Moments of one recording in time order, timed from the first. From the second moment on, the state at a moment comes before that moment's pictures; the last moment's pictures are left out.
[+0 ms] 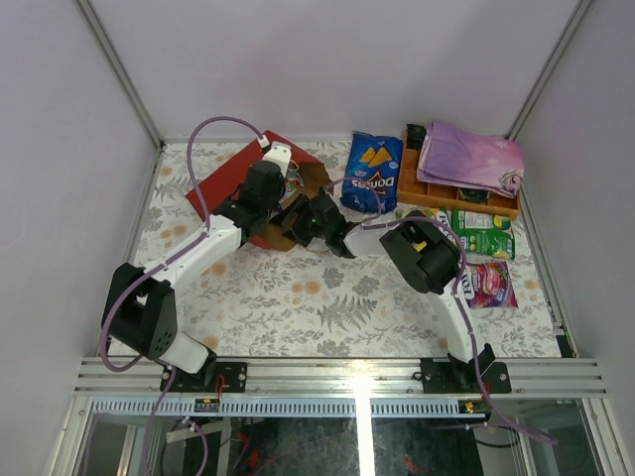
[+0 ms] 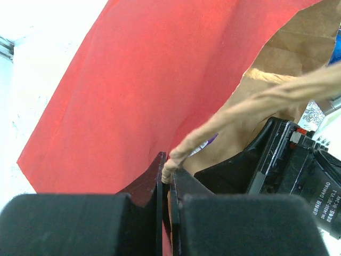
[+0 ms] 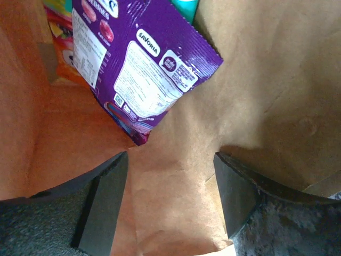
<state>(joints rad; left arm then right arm) -0.46 1.51 1.12 -0.14 -0.41 0.05 0.75 2.27 1.36 0.48 -0.14 1.26</state>
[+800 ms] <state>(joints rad) -0.46 1.51 1.12 -0.14 -0.41 0.05 0.81 2.37 1.52 0.36 0.07 1.66</state>
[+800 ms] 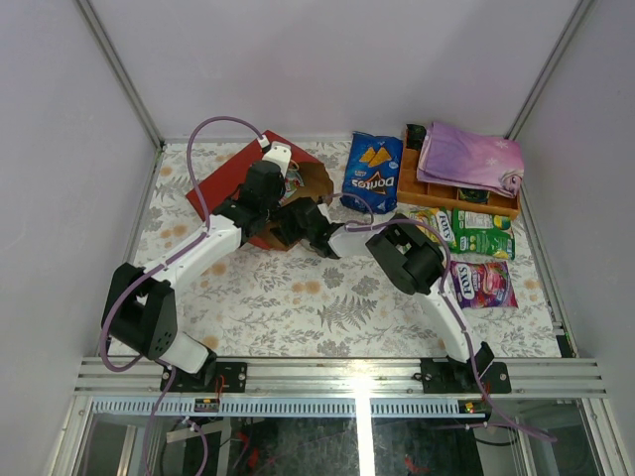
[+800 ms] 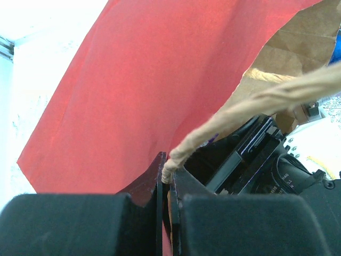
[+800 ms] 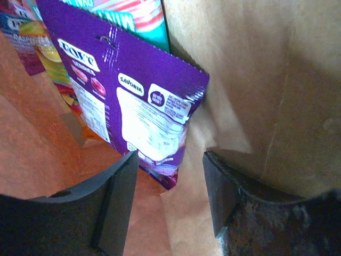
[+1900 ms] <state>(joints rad) -0.46 1.51 1.12 -0.14 -0.41 0.05 0.82 2.11 1.20 0.44 0.25 1.31</state>
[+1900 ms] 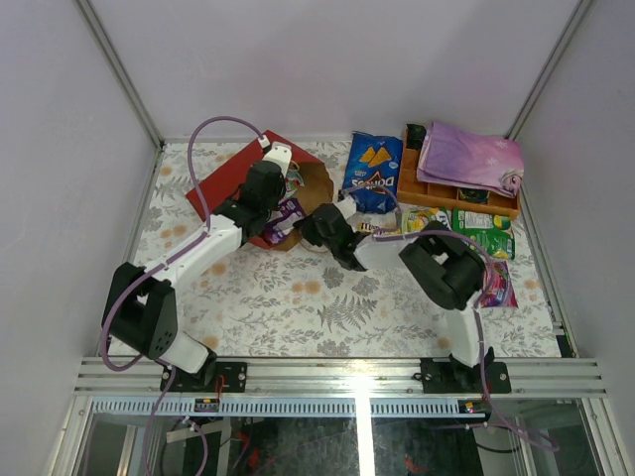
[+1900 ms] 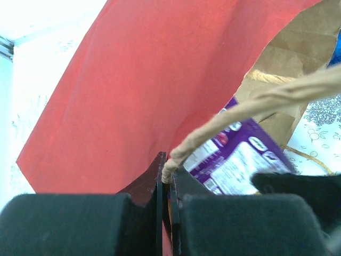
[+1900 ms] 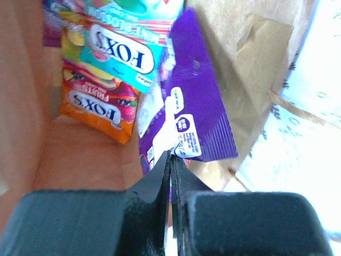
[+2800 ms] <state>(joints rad) -0.47 1.57 1.13 -0.14 -0.46 0.05 0.82 1.12 1.01 -0.64 0.42 0.48</state>
